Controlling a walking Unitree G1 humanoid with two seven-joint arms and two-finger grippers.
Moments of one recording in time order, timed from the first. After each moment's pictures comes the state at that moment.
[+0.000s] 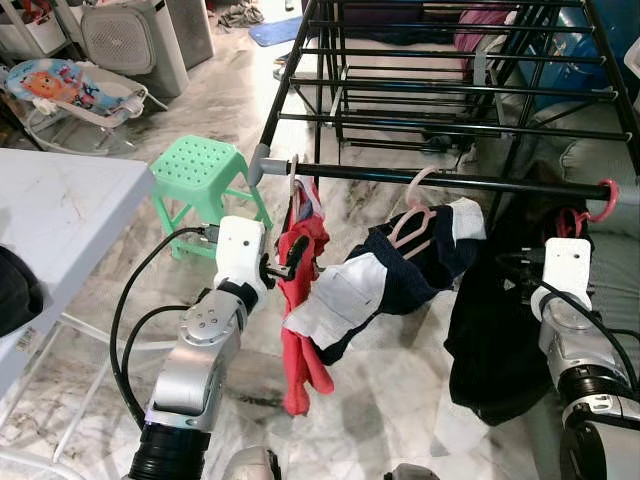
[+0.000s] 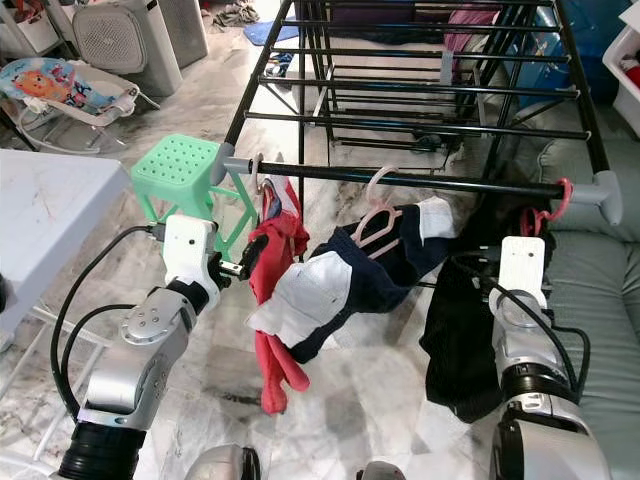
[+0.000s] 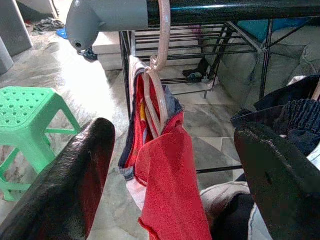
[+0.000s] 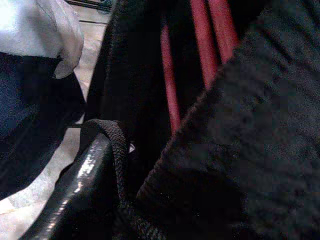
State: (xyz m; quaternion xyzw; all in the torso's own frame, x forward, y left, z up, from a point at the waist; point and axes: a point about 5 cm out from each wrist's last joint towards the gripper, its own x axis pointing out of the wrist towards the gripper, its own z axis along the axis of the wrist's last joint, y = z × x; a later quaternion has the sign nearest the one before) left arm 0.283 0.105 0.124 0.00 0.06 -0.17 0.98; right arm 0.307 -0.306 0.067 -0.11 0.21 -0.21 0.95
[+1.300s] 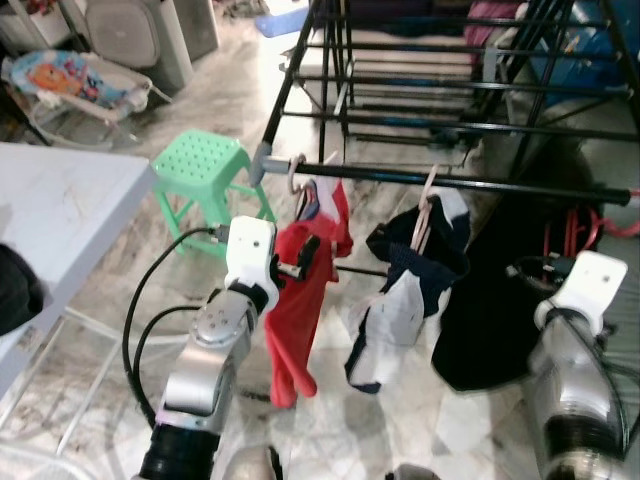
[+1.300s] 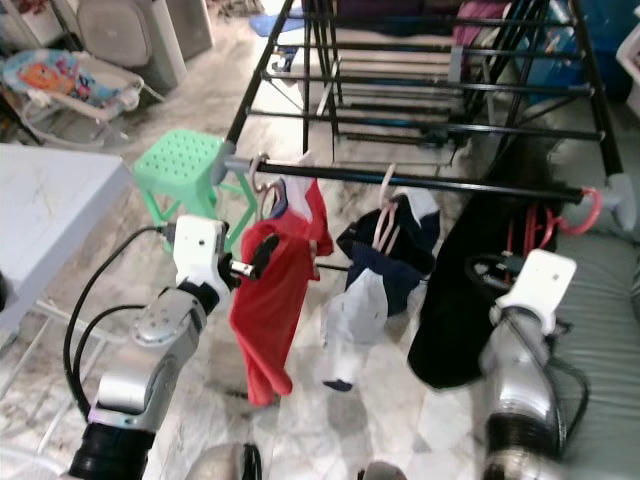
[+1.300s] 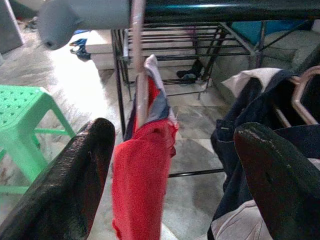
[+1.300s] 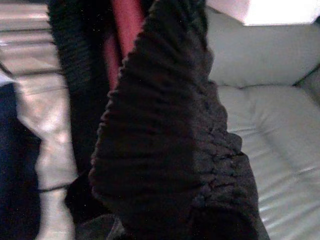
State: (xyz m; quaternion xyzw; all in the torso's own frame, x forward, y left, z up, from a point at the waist) left arm 0.282 0.091 0.125 -0.01 0.04 -0.19 0.98; right arm 0.268 -0.279 0.079 -0.01 0.06 -0.27 0.96
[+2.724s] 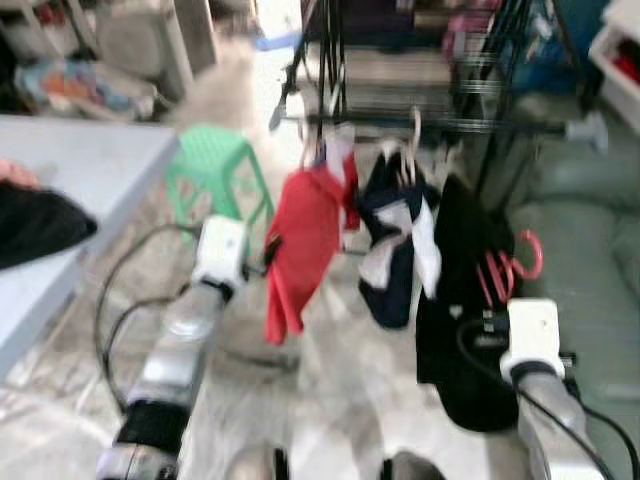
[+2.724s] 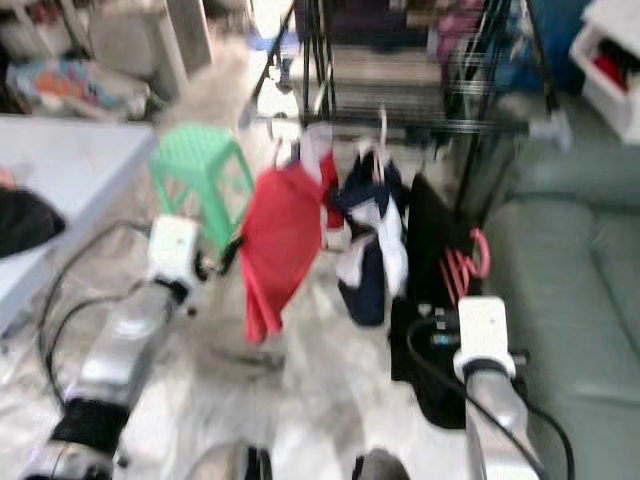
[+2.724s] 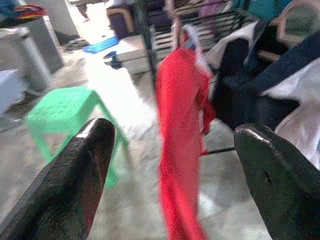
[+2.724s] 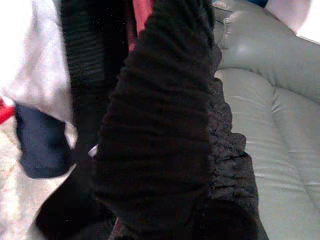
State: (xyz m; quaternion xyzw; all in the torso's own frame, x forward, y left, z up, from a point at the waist) left arm 0.298 0.138 0.093 0.06 0.05 -0.13 0.99; right arm 0.219 -0.246 0.050 -0.15 0.14 -0.11 0.97
